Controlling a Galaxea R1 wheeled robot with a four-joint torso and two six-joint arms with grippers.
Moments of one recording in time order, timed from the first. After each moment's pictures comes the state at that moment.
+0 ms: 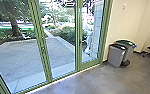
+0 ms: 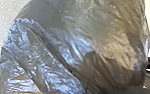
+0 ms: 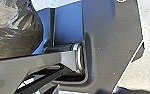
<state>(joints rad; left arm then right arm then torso) 1.39 3.04 -2.75 0.08 0.24 0.01 -1.58 3.01 -2.64 -0.16 0.03 0.23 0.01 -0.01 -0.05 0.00</state>
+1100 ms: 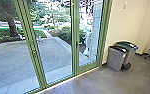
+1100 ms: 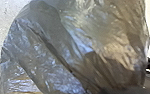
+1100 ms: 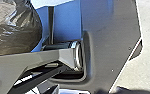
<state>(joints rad) 1.39 3.04 -2.75 0.08 0.24 0.01 -1.59 3.01 -2.65 -0.16 0.03 0.23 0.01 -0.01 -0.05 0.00</state>
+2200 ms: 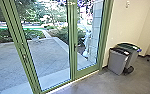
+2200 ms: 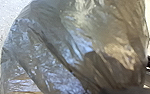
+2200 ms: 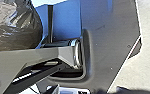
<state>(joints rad) 1.40 3.04 -2.75 0.08 0.24 0.01 -1.60 3.01 -2.66 -0.16 0.03 0.23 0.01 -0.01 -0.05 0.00</state>
